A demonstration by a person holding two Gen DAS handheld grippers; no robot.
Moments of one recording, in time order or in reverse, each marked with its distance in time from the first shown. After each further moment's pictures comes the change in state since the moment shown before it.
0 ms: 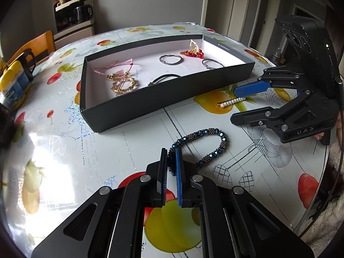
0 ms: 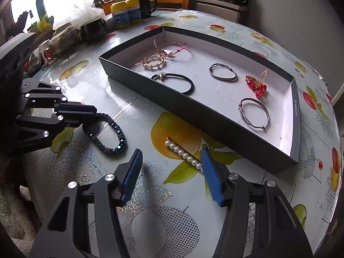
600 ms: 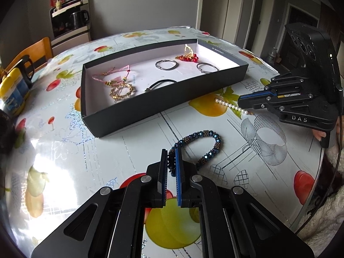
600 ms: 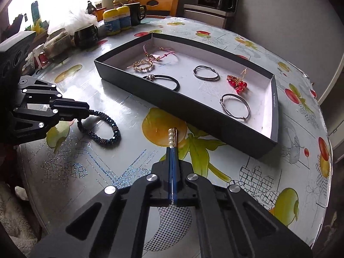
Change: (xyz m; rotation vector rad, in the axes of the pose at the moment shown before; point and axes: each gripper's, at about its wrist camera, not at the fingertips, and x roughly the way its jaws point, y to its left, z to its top) left arm -0.011 -0.002 0.001 0.031 -0.031 -0.011; right arm -0.018 -0.003 -0.017 0.050 -0.056 -0.075
